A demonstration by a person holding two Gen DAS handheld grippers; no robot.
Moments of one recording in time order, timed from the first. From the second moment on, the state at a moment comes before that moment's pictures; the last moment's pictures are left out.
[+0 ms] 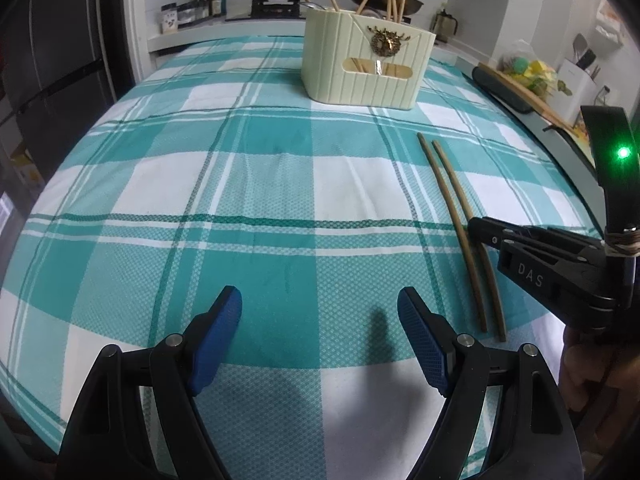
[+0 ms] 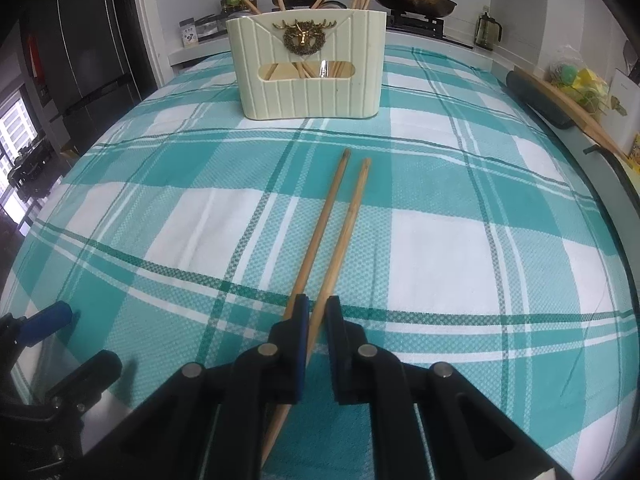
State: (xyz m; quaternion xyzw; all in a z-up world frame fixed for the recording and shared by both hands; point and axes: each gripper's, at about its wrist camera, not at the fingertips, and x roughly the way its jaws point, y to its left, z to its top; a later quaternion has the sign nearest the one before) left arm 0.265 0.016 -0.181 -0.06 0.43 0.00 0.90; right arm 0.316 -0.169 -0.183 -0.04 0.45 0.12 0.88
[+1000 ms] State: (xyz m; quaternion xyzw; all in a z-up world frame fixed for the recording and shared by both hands) left arm 0.339 -0.082 -0.191 0.08 0.45 -0.05 0.89; right arm 0.276 -0.269 -0.189 -0.01 0.43 0.01 0.90
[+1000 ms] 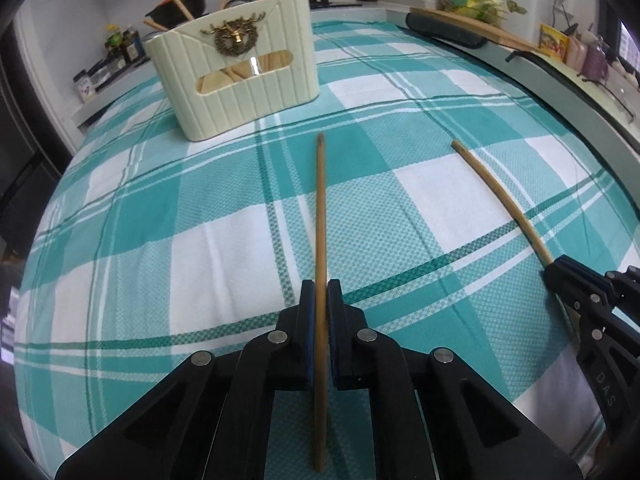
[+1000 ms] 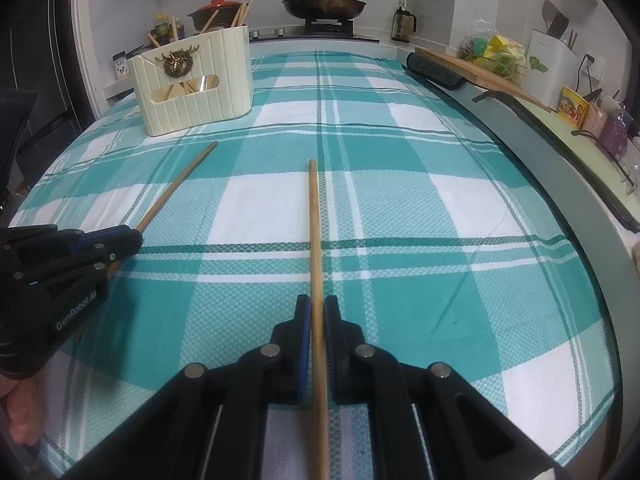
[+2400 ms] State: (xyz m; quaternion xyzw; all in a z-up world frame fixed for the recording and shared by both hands) left arm 0.303 0.075 -0.177 -0.05 0.48 -0.06 0.87; right arm 0.262 -0.292 -0.169 0.04 0.44 0.07 0.89
